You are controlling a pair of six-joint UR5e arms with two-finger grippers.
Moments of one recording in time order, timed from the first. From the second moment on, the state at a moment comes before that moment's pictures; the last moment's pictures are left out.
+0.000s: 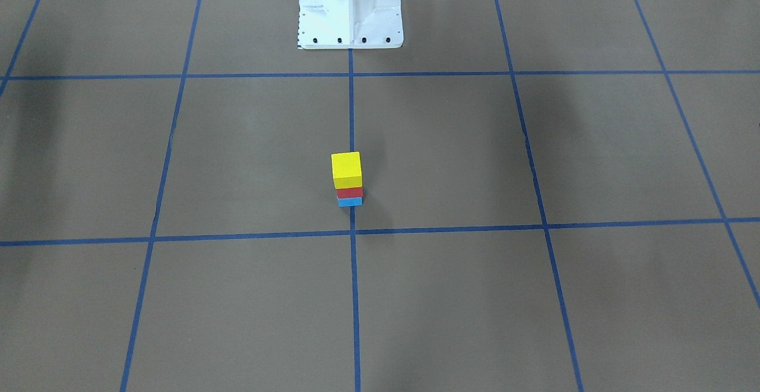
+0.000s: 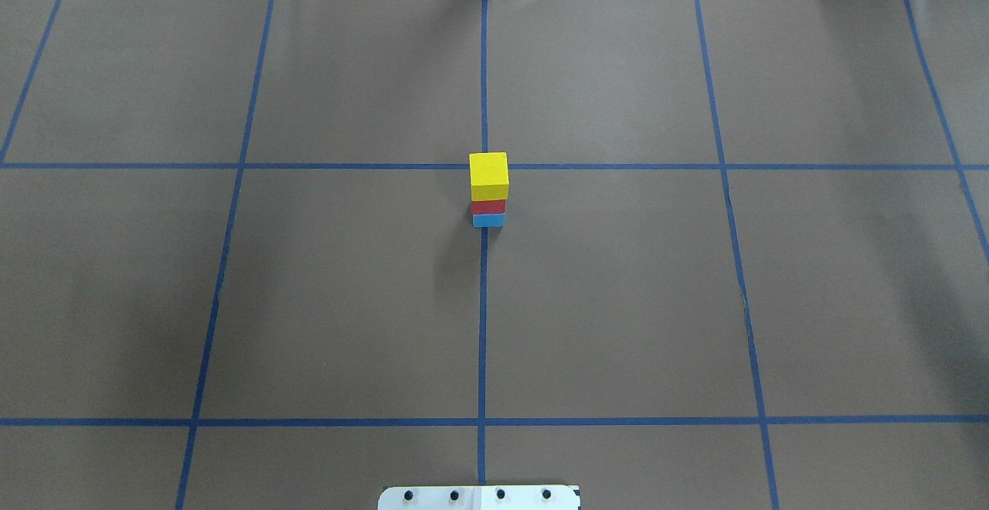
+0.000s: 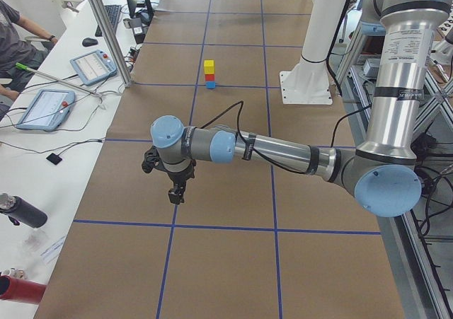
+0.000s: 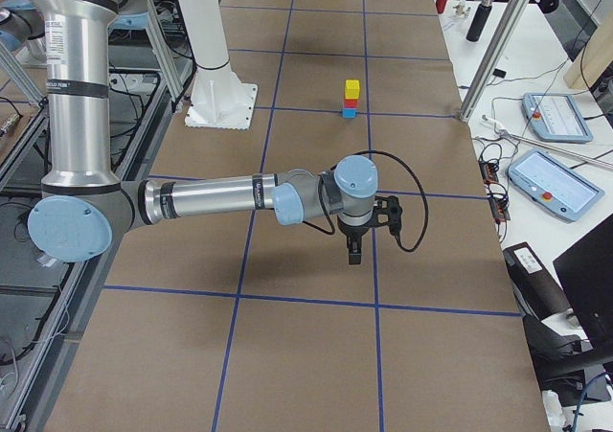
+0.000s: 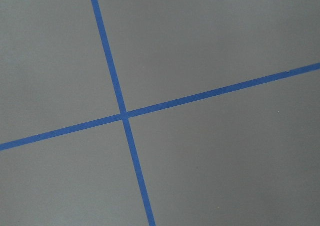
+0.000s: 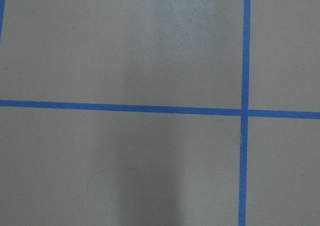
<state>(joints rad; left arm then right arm) -1.49 -1.66 -1.67 -1.47 -2.37 0.13 1.45 -1.61 1.73 -1.41 2.39 0.25</state>
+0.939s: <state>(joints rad) -1.49 -1.66 -1.67 -1.47 -2.37 0.13 1.44 -1.60 1.72 -1.42 2.39 0.25</state>
